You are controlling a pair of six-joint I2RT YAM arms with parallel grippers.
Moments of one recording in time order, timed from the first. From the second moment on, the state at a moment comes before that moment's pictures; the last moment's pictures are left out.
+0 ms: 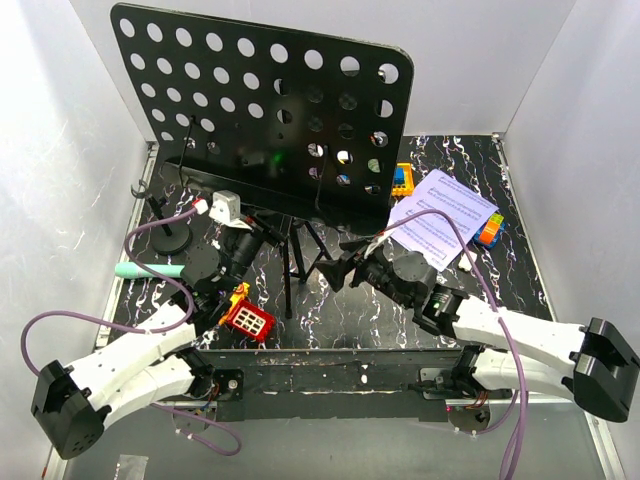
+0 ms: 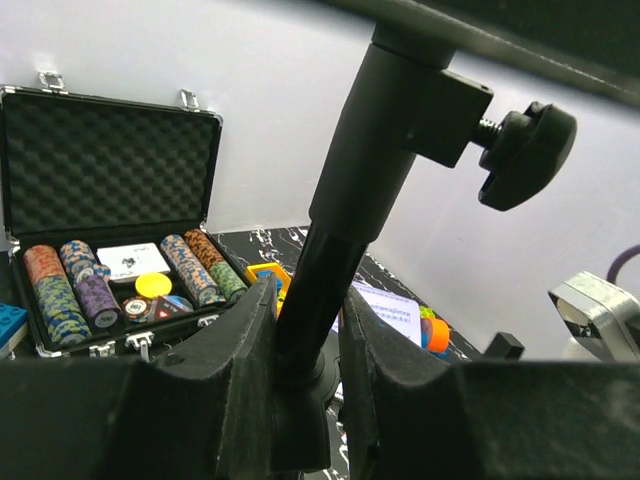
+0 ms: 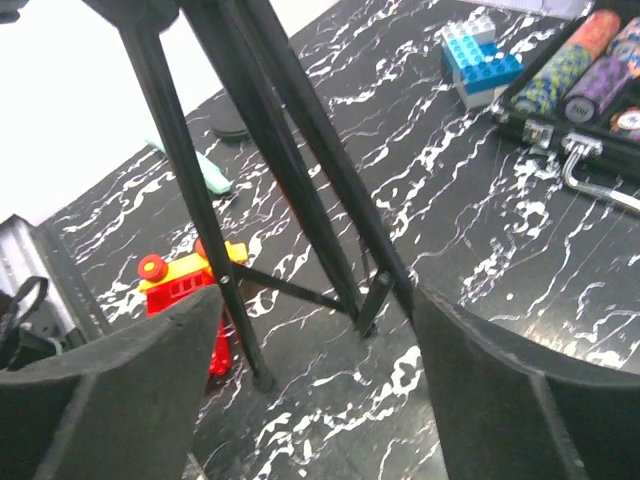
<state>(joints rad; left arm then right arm) -0.76 0.90 0.58 0.62 -0.19 -0.28 1.03 1.02 0.56 0.39 0.15 0.29</state>
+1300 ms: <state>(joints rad) -0.78 0.62 0.64 0.12 -0.29 -0.49 0.89 1.22 0.78 0.41 -0.33 0.26</state>
